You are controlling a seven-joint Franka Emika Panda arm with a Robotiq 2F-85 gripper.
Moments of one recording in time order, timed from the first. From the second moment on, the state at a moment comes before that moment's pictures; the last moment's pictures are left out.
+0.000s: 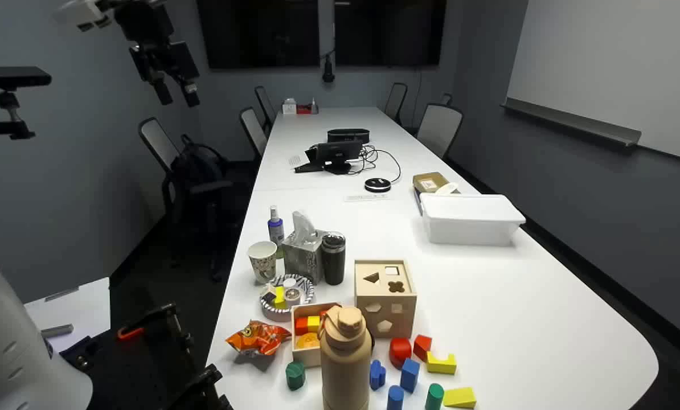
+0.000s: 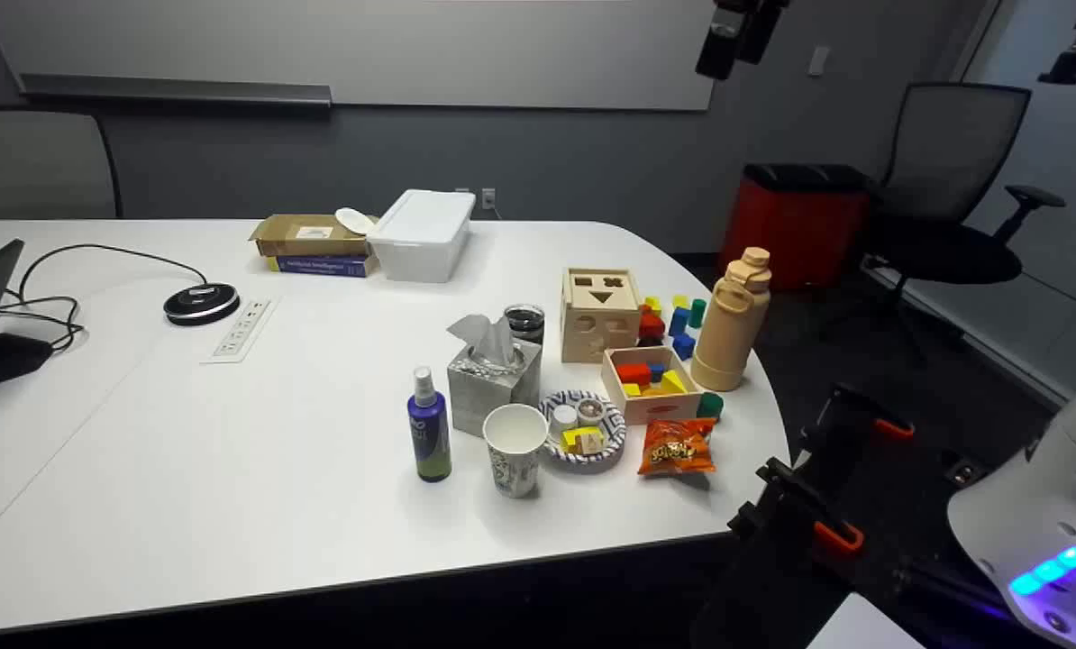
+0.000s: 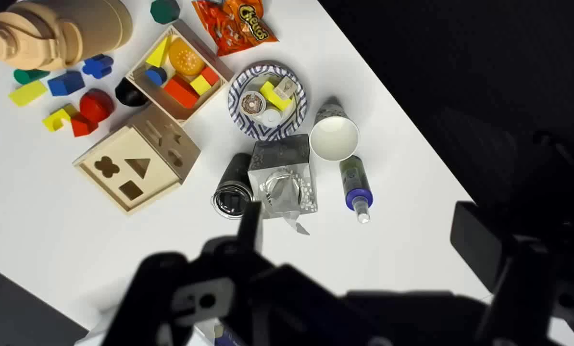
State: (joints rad) arm 0.17 -0.75 0.21 -2.50 0.09 1.95 0.09
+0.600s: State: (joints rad) arm 0.16 -0.71 0.19 -2.50 0.06 1.95 0.06
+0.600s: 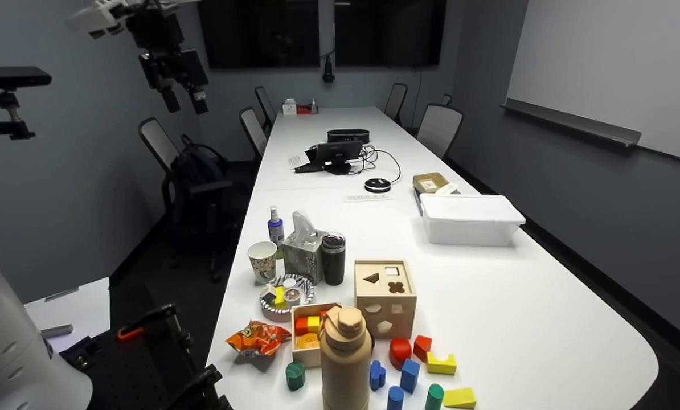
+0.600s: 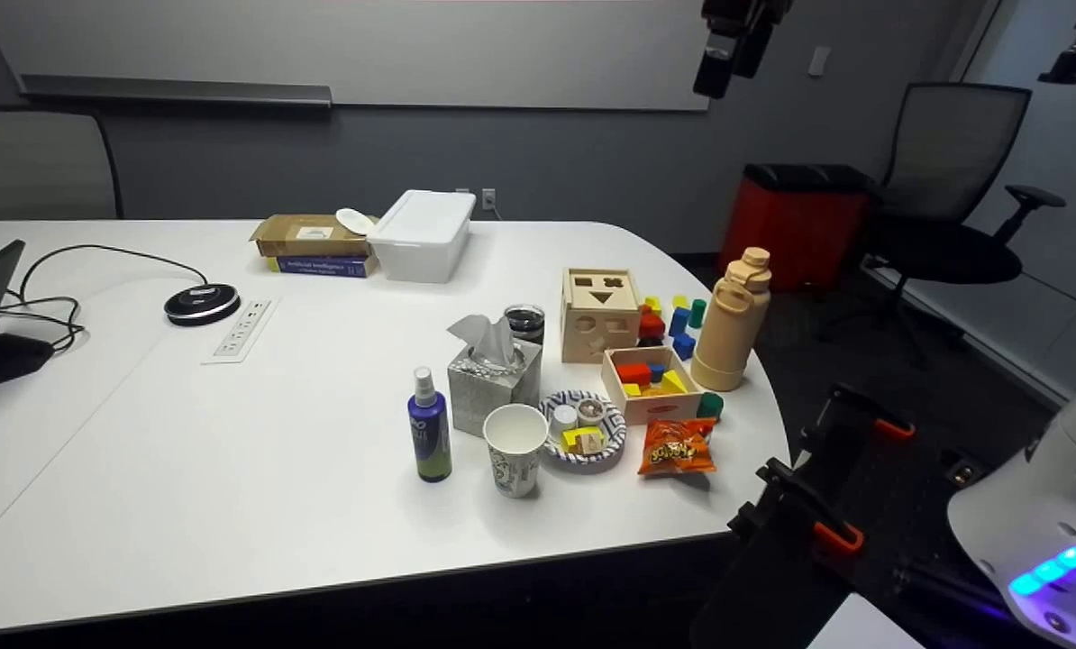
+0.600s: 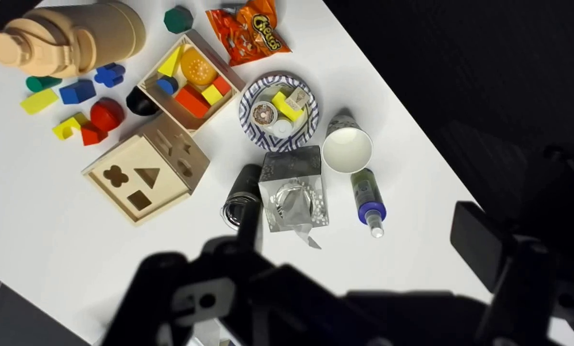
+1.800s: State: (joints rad) arm -0.08 0.11 -0.19 -2.26 -0.01 2.27 -0.41
